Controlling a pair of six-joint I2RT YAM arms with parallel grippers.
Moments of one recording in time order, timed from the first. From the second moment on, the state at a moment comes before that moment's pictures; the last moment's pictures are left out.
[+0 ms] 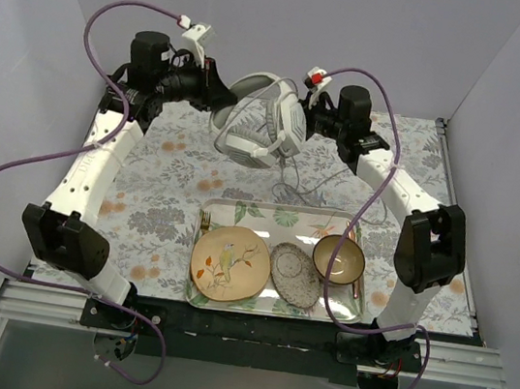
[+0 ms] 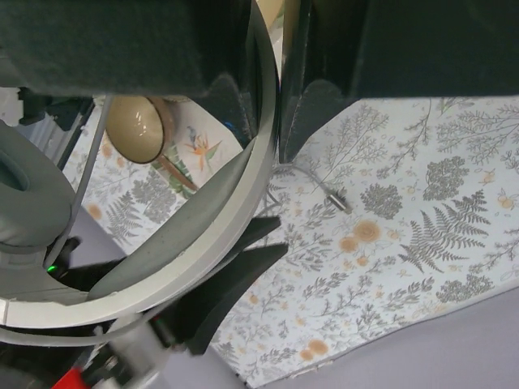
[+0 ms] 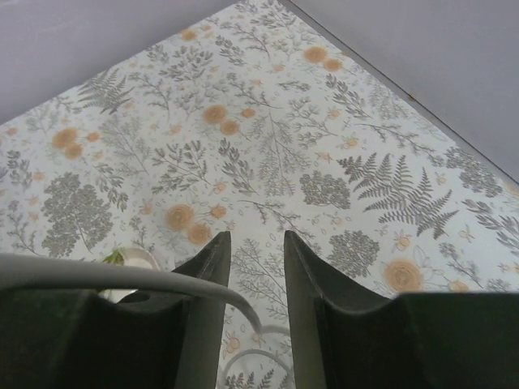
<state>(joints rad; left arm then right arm) -0.20 1.54 1.68 -0.47 0.68 -0.17 0.44 1.82 1.55 0.01 -0.64 -0.04</state>
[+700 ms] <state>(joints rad) -0.09 1.66 2.33 -0.48 0.57 -0.53 0.51 2.03 1.35 0.47 -0.61 0.28</state>
